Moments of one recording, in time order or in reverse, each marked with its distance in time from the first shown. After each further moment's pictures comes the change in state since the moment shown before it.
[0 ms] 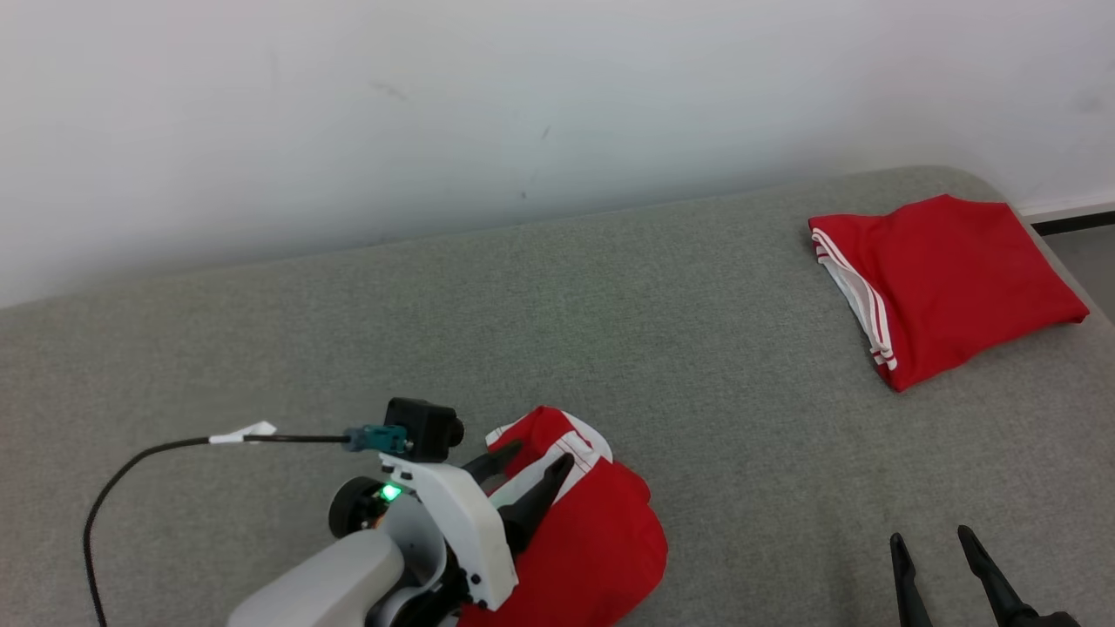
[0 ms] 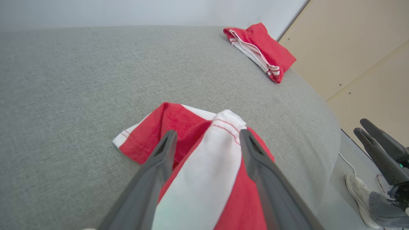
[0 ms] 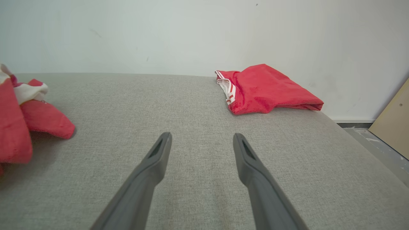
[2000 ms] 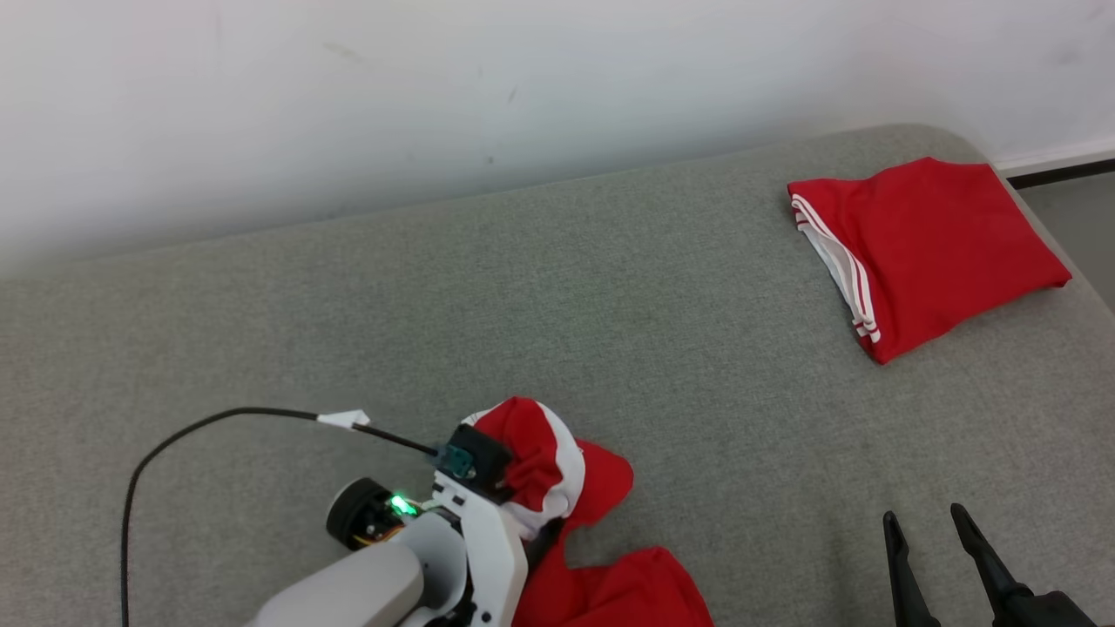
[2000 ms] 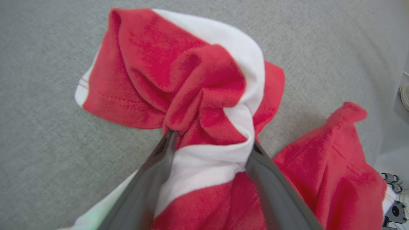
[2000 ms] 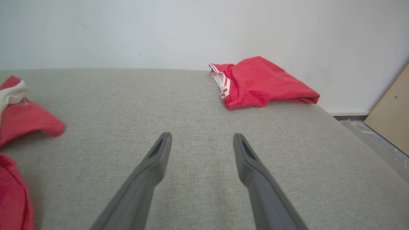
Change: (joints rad) left arm -0.062 -0.001 -0.139 0.060 0.211 0.059 0.194; right arm -0.037 0.000 0.015 0.002 0.019 0.000 0.000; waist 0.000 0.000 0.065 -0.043
